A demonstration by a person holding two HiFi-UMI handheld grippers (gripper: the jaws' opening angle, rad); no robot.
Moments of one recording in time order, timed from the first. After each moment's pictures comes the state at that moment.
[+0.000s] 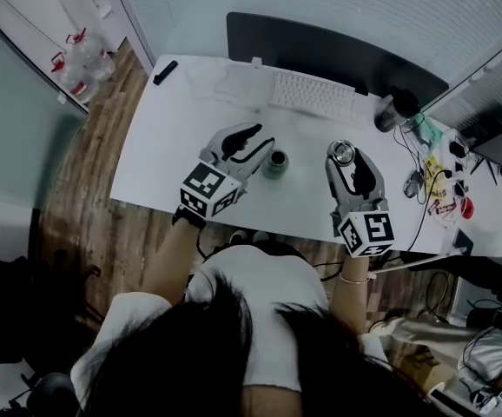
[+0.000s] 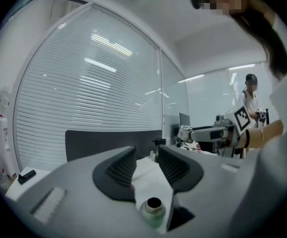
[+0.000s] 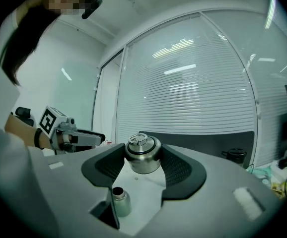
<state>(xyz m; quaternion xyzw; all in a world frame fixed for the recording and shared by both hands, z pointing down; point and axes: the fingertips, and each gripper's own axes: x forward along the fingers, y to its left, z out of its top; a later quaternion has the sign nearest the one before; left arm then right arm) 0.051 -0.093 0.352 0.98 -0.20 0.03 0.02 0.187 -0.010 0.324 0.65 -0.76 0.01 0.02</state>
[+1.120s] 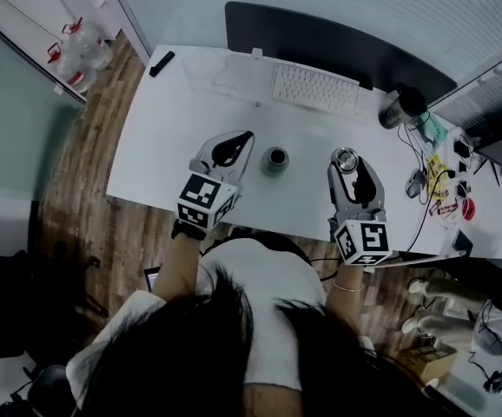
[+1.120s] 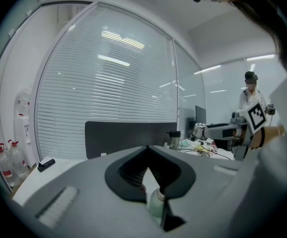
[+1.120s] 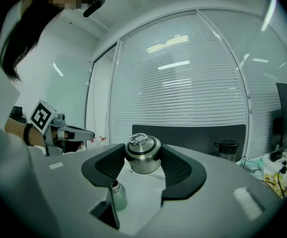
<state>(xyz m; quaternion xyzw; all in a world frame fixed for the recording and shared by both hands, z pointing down) 0.027 -0.109 0.377 0.95 -0.29 0.08 0.04 0.200 -0.009 0.348 0.68 -0.73 0.03 0.03</state>
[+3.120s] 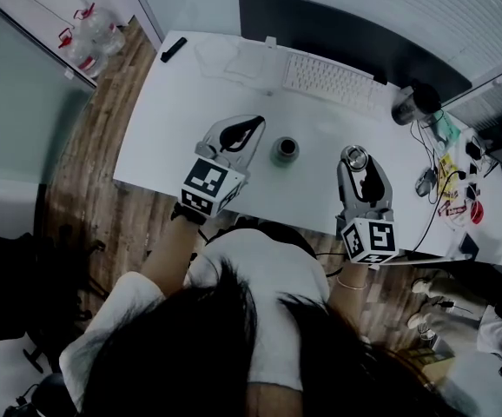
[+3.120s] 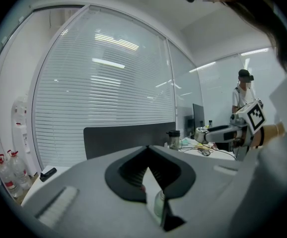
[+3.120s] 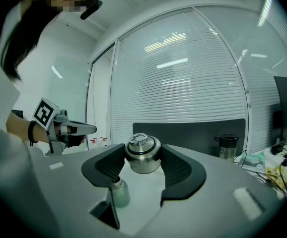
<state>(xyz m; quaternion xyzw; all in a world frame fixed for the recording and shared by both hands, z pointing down) 0.030 -0.110 0.366 0.96 -0.28 0.08 0.01 0.203 -0.002 0.360 0.68 -0.73 0.05 0.03</state>
